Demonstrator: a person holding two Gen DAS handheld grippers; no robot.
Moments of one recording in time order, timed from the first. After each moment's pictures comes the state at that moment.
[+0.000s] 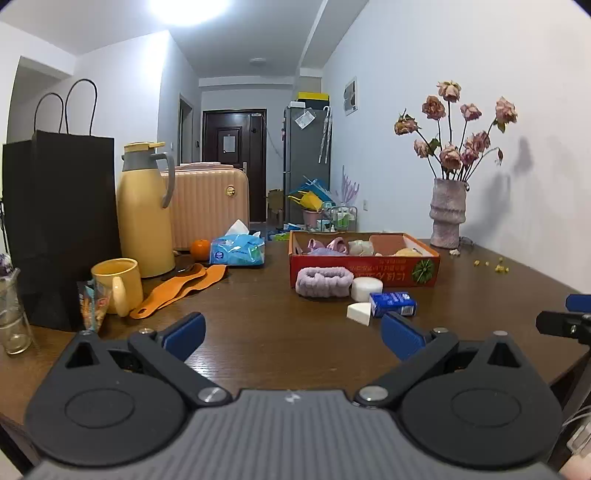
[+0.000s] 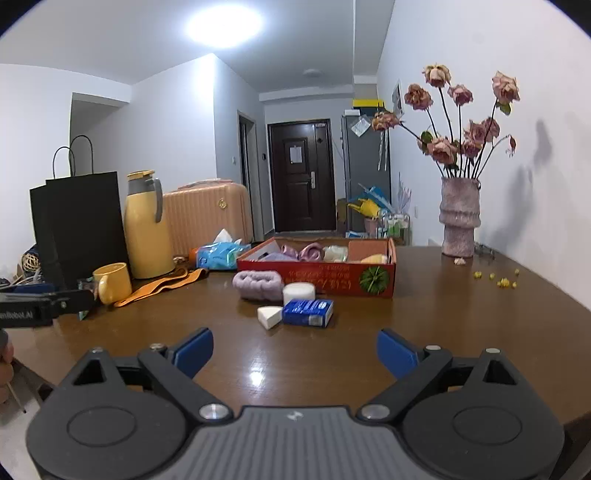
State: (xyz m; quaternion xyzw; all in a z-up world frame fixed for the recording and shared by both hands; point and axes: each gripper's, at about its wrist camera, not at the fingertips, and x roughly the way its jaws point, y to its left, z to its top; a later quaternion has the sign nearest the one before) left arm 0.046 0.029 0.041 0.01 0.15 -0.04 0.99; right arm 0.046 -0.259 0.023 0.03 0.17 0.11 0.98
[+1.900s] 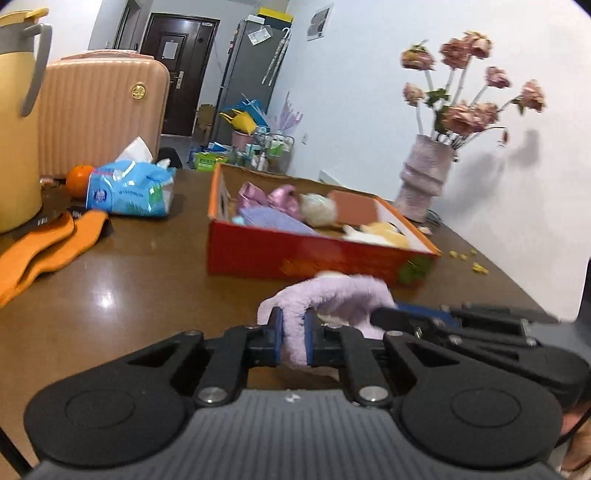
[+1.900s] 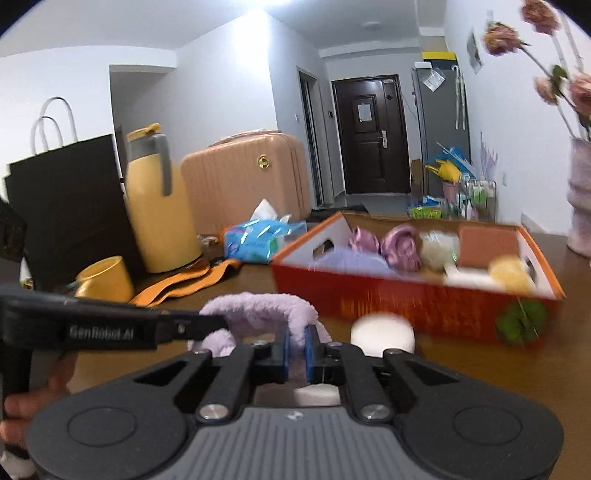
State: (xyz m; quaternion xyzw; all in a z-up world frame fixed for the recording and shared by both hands) left arm 0.299 0.022 0.006 -0.09 0.28 -0.18 0.94; right arm 0.305 -0.194 -0.010 0.04 0.23 0.24 0.94
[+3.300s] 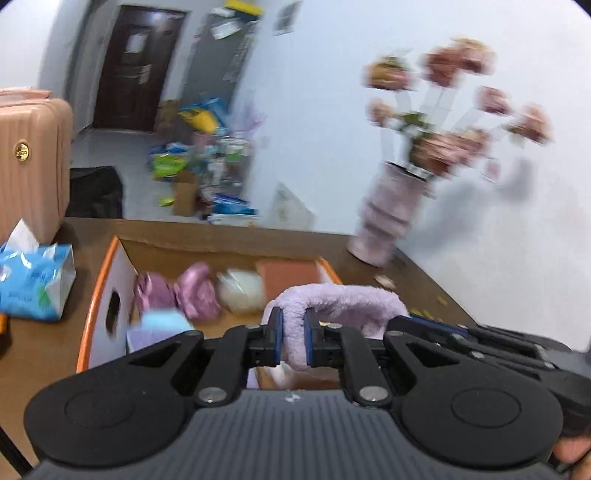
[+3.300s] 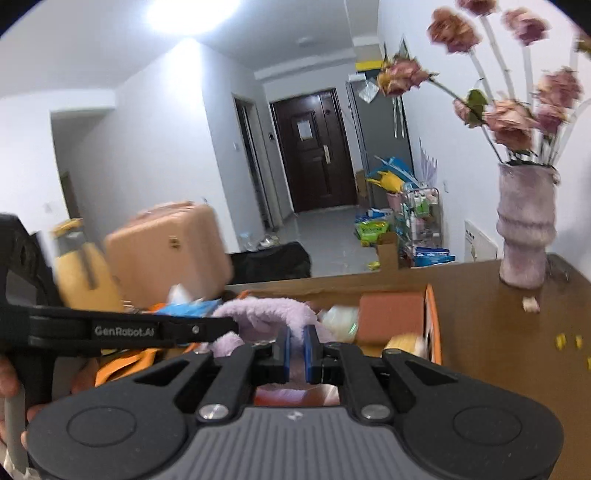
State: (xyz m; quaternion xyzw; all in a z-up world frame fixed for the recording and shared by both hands) left arm 0.474 -0.078 0.093 -0.09 0.30 -0.22 0.92; right arm 0.411 -0.293 0.084 0.08 0.22 0.15 0.96
